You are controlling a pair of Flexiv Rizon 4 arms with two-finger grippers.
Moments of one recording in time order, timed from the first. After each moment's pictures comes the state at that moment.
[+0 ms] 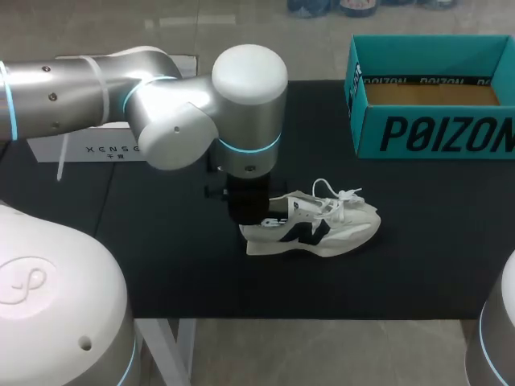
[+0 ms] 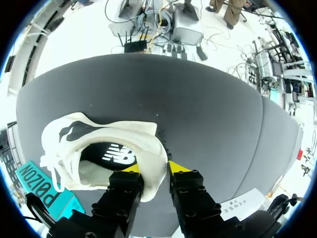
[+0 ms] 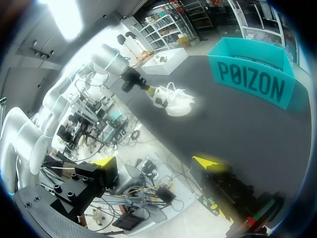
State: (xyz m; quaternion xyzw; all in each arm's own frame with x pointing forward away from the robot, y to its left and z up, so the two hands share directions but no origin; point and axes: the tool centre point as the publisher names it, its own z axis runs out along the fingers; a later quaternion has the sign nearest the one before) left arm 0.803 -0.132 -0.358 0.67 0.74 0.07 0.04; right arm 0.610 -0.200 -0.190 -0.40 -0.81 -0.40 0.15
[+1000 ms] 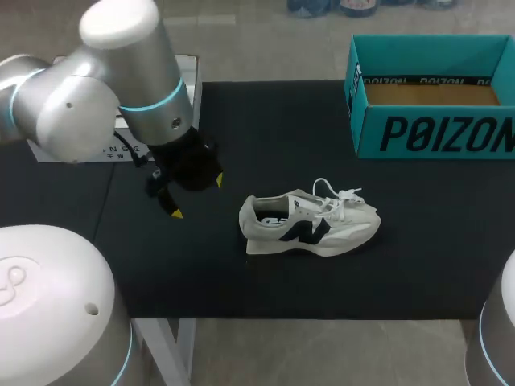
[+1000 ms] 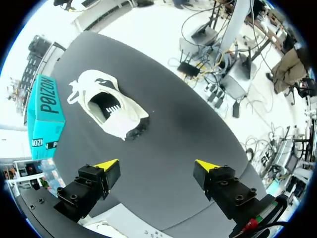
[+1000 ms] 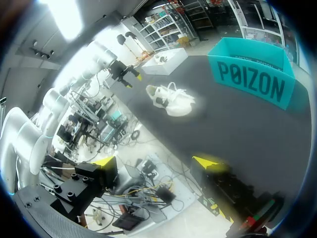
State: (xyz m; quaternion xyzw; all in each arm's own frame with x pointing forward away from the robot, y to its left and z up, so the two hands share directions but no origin) left arm 0.788 -0.037 -0.301 0.38 0.92 -0.08 0.06; right arm 0.610 -0.200 -0.190 -0.40 -0.81 -0.40 0.15
